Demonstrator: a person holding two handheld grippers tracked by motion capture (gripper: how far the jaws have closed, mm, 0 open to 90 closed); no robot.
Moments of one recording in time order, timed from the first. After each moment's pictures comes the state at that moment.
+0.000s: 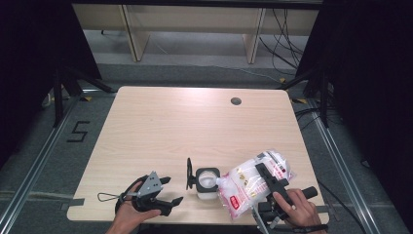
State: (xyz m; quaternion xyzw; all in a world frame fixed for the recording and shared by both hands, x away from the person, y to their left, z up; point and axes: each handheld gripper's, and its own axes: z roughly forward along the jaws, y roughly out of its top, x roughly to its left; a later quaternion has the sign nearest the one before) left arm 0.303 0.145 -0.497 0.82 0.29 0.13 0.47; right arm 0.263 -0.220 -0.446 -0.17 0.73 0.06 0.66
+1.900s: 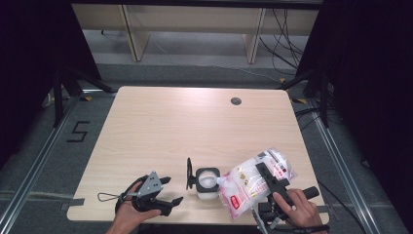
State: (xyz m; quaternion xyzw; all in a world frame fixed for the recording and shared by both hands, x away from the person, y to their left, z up) left arm 0.304 0.146 -0.496 0.83 0.28 0.13 0.47; right arm 0.261 -0.220 -0.444 -0.17 0.73 0.05 0.67
